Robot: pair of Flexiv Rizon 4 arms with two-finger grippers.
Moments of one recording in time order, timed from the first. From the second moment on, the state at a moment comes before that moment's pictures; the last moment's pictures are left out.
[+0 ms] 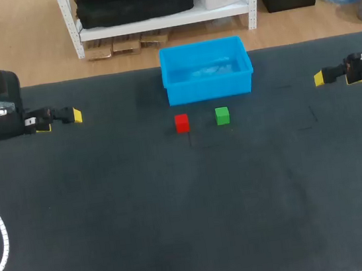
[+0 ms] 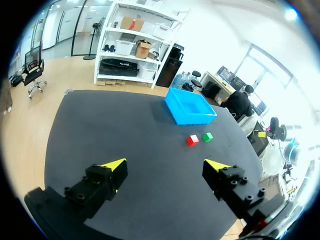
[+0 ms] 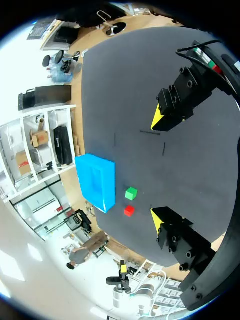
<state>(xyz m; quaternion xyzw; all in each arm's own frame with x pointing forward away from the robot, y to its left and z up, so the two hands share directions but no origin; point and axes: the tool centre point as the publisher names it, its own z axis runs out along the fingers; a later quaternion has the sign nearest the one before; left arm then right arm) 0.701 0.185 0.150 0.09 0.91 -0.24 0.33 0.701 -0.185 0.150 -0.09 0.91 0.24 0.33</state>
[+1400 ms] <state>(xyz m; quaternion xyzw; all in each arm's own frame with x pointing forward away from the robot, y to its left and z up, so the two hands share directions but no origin) 0.722 0.116 0.167 0.10 0.92 -0.23 0.30 0.701 -0.185 0.150 -0.09 0.91 0.24 0.33</state>
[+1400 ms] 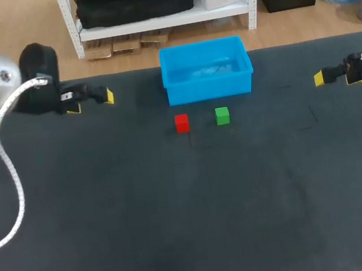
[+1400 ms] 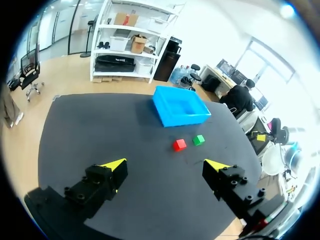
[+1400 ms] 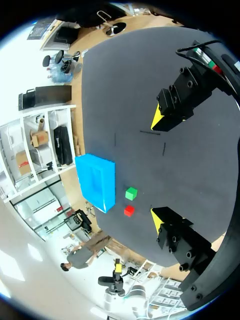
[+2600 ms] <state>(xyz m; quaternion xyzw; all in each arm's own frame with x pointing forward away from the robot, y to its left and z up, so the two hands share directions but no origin) 0.761 0.045 0.173 0.09 0.95 -0.15 0.26 0.701 -0.185 0.150 -0.09 0.91 0.24 0.33</state>
